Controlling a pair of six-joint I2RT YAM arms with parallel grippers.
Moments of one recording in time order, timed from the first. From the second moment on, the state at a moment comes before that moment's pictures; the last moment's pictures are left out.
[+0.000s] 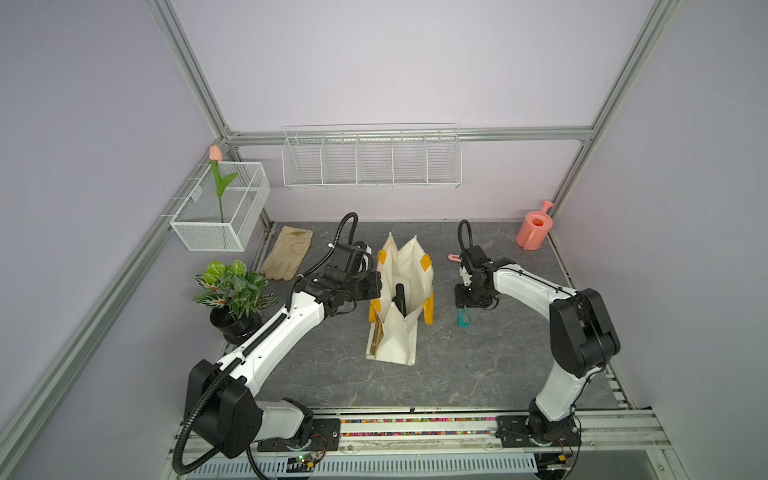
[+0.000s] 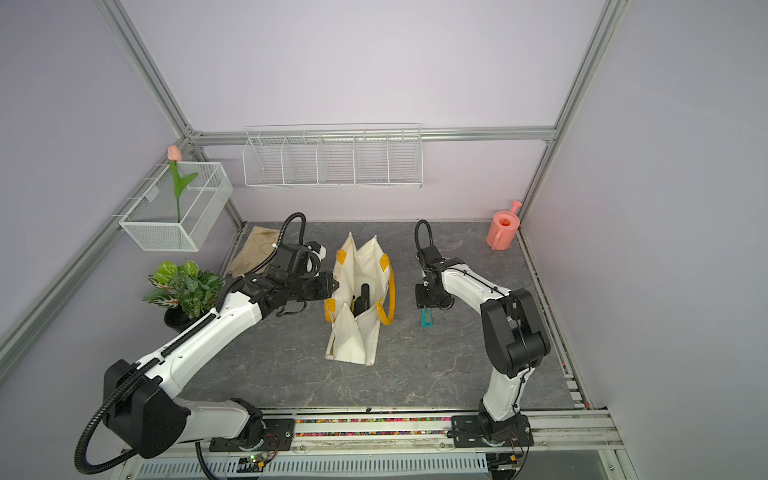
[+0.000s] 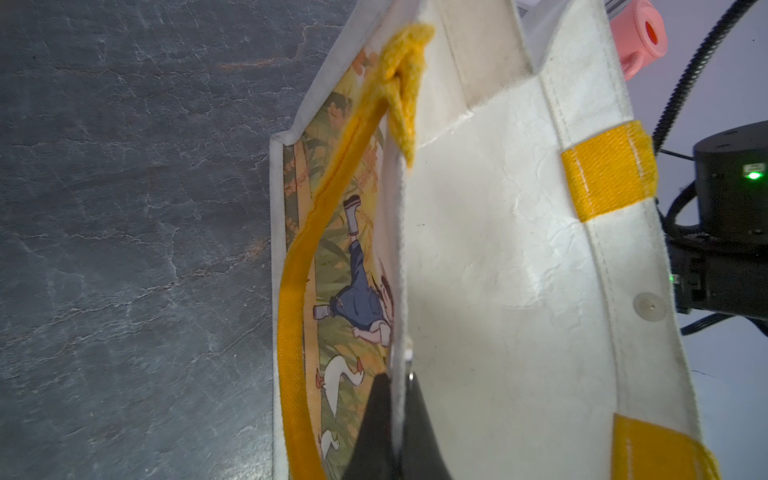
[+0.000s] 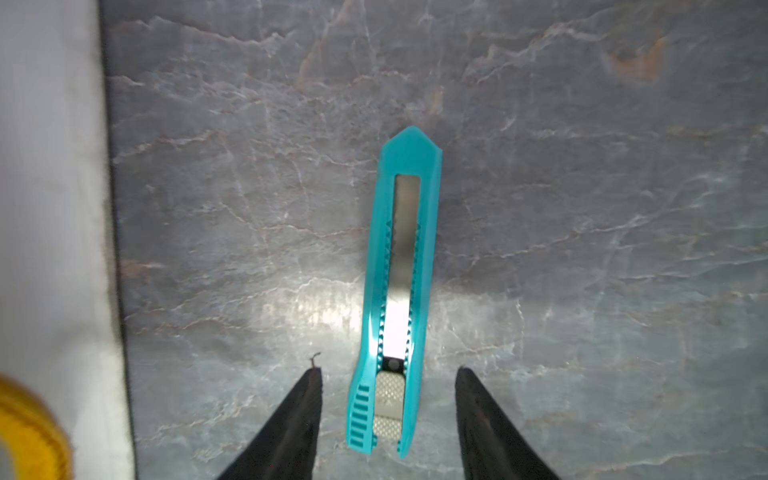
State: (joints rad) left arm -0.54 1.35 1.13 -0.58 0.18 -0.49; right arm 0.40 1.81 1.24 -0.77 -0.03 0.31
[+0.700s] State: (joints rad) left arm -0.54 1.35 1.13 -0.58 0.19 -0.49; right arm 0.42 1.91 1.26 -0.74 0.01 0.31
